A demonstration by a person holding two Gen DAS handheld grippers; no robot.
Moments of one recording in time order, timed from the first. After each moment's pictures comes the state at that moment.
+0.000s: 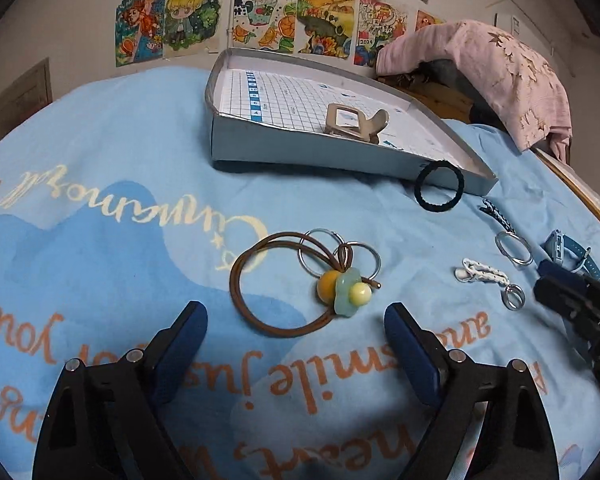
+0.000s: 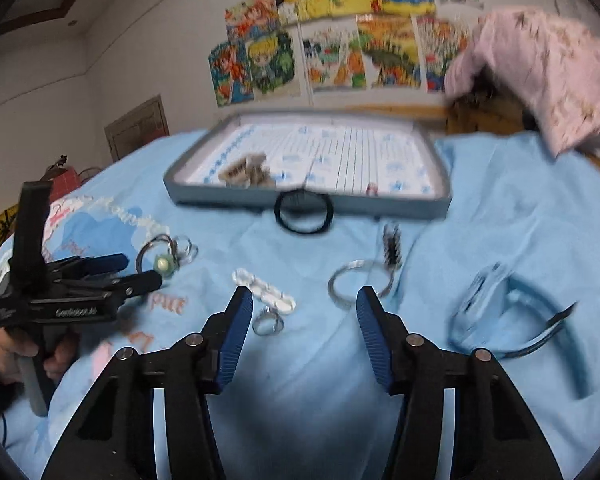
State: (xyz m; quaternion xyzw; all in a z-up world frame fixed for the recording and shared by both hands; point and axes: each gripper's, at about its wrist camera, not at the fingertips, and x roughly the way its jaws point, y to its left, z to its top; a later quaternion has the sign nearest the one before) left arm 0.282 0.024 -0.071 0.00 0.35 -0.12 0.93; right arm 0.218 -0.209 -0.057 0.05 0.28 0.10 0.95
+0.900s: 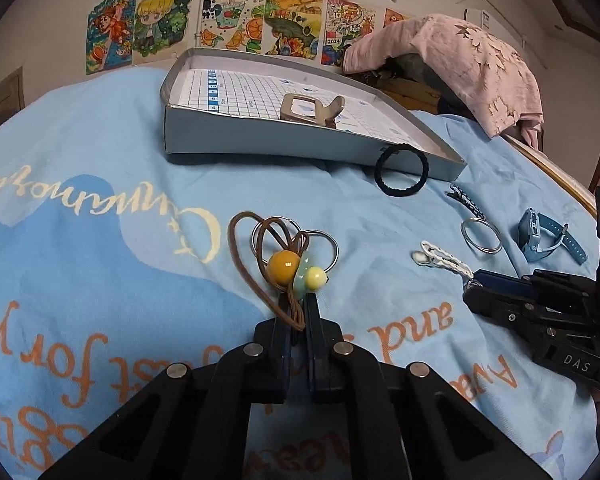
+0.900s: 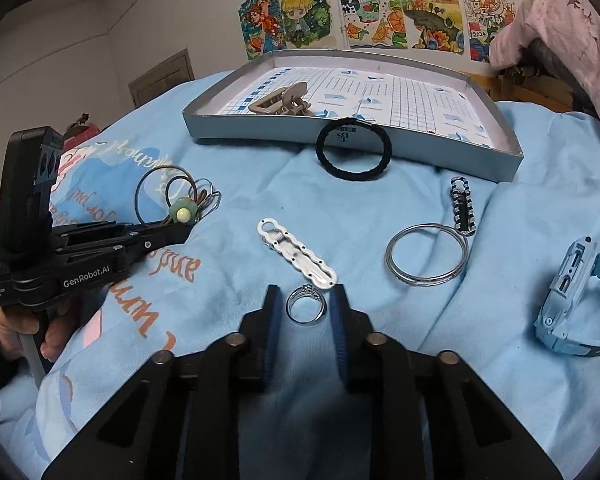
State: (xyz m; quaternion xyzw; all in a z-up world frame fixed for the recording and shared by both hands) left arm 0.275 0.013 -0.080 0.01 0.34 -0.17 0.92; right arm 0.240 -0.179 -0.088 0.02 0.34 0.16 0.93
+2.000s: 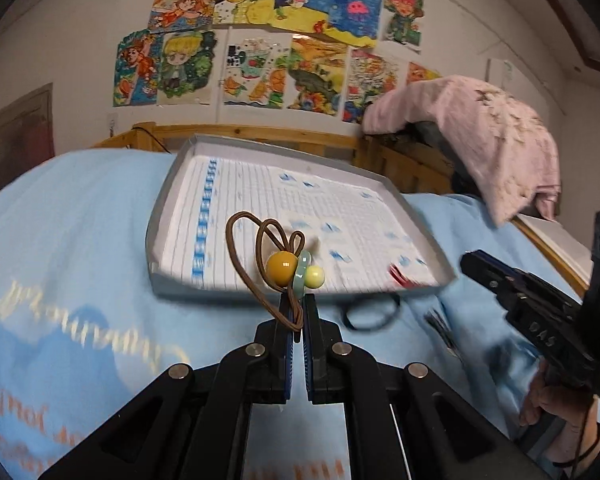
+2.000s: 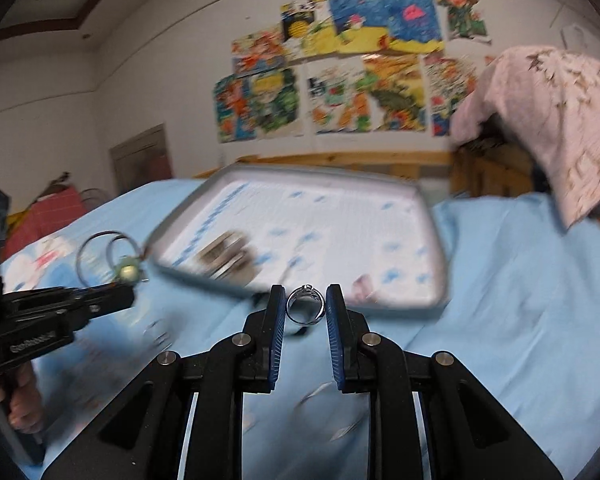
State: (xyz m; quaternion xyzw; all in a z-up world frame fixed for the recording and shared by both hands) left arm 0.314 -0.023 0.010 -0.03 0.28 -0.11 0.95; right arm 0.282 -0.232 -0.010 0.03 0.20 0.09 0.97
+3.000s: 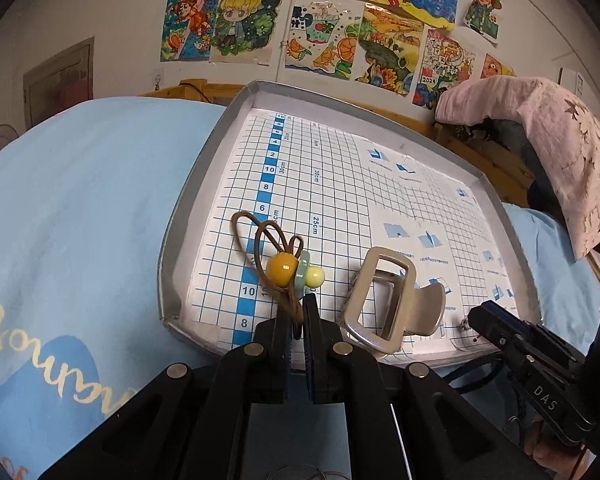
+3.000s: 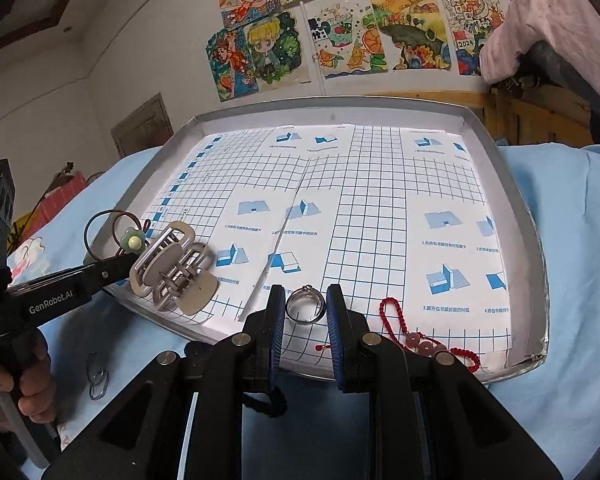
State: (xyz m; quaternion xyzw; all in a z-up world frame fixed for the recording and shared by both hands) left arm 0.399 0.000 -0.028 -0.08 0.34 -0.03 0.94; right arm 0.413 -0.214 -0.069 0.07 0.29 0.15 0.94
